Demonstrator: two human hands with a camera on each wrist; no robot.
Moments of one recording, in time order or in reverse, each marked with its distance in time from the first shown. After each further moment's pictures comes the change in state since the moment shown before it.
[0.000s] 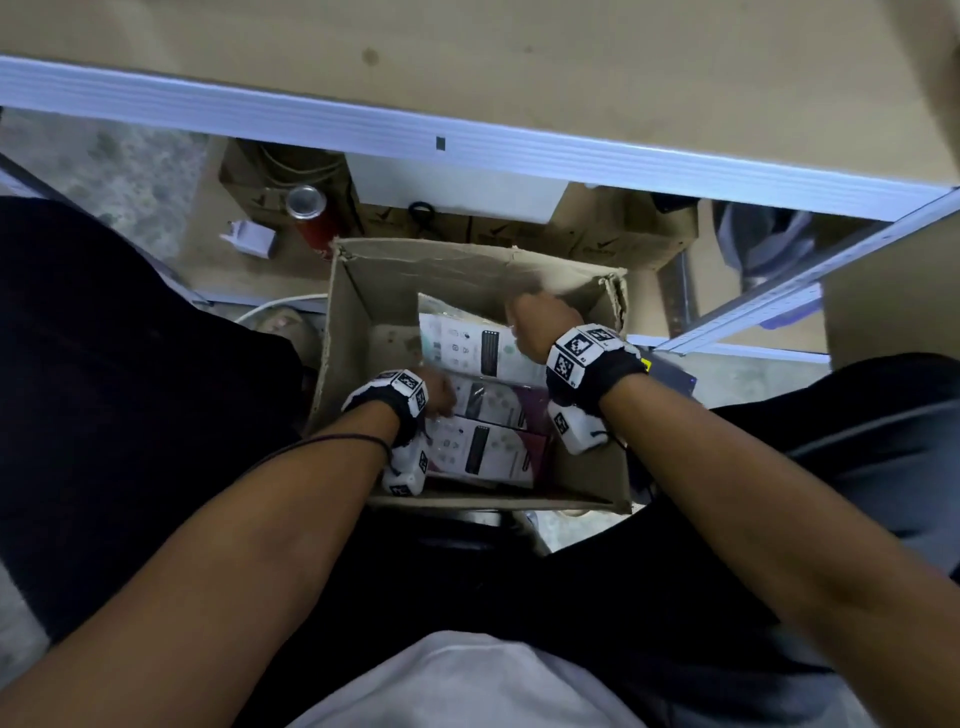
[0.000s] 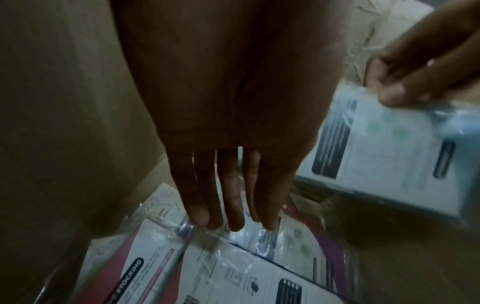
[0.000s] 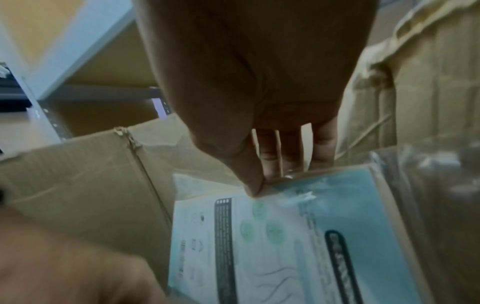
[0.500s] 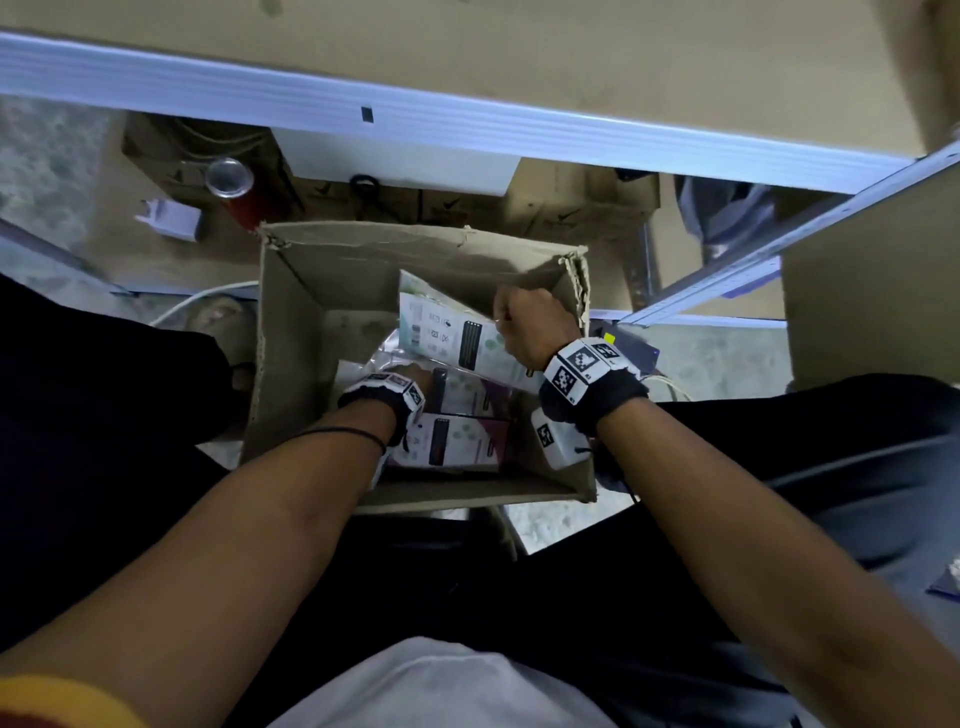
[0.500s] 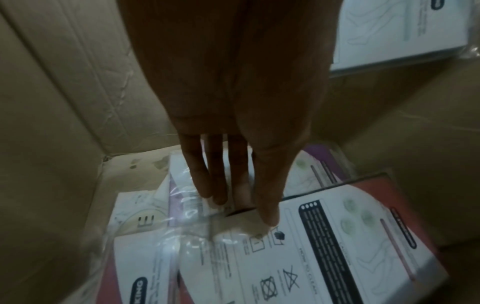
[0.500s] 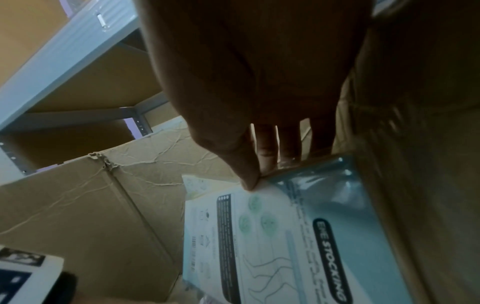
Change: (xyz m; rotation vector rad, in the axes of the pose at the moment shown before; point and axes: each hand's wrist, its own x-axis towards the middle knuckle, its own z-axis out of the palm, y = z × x) left_hand 0.028 0.013 0.025 0.425 0.000 0.158; right_hand -0.030 0.024 0.001 0.171 0.049 0.126
